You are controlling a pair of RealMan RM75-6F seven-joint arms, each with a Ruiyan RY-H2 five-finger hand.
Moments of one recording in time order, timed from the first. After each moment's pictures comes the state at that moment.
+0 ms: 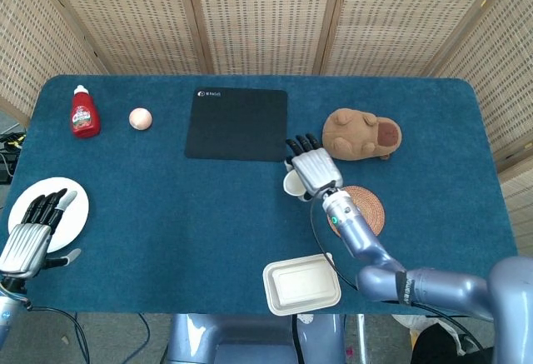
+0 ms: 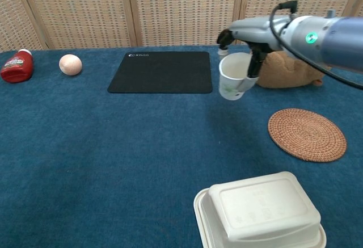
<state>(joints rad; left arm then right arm) -0.19 -1.26 0.02 -1.31 1.55 1.41 -0.18 1.00 -1.45 0.19 -1.55 -0.75 0.97 -0.61</state>
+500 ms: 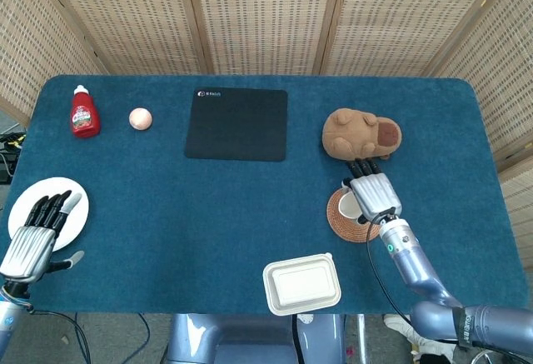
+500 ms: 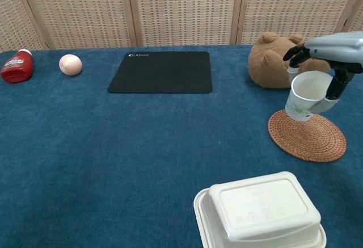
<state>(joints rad) -0.18 -1.26 0.03 -1.35 1.59 1.45 -0.13 0.80 -1.27 0.05 -1.74 -0.84 1.09 -0.55</state>
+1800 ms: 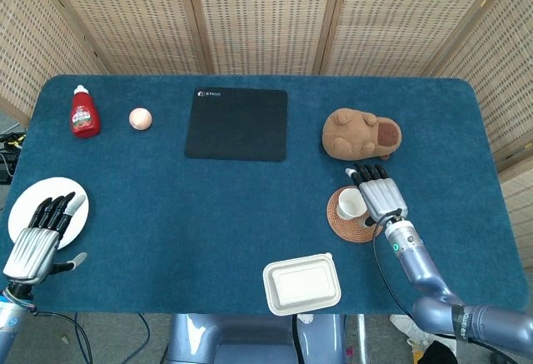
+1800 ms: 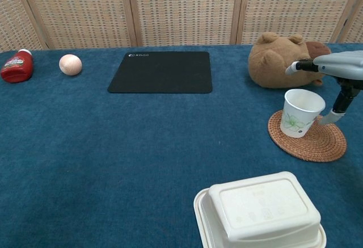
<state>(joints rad) -0.17 -1.26 0.02 -1.36 1.59 1.44 -0.09 0.74 -1.33 0.06 -1.59 -0.87 1.02 -0.50</state>
